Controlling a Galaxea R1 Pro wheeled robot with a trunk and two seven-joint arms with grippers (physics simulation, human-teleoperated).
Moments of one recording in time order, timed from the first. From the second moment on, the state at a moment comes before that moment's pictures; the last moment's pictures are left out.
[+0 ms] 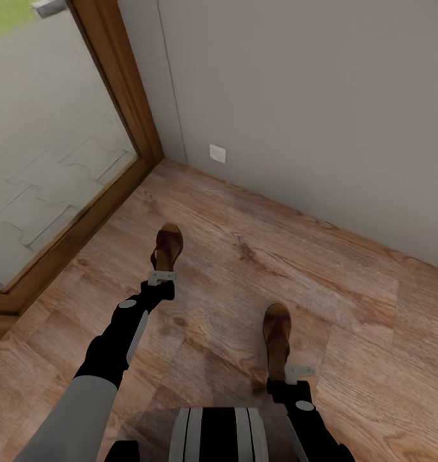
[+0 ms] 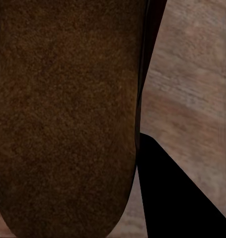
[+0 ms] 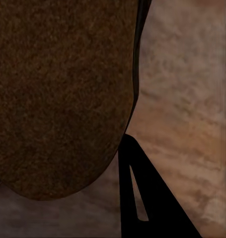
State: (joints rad) left arm -0.70 -0.08 0.02 -1.01 -0.08 0.33 -0.15; right arm -0.32 0.11 0.00 -0.86 0.10 0.24 -0.18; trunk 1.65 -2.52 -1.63
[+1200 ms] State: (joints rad) left arm -0.30 0.01 0.18 -0.75 -0.09 -0.11 -0.13; right arm -0.27 0.02 0.00 -0.88 0.12 0.03 -0.19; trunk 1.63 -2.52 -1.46
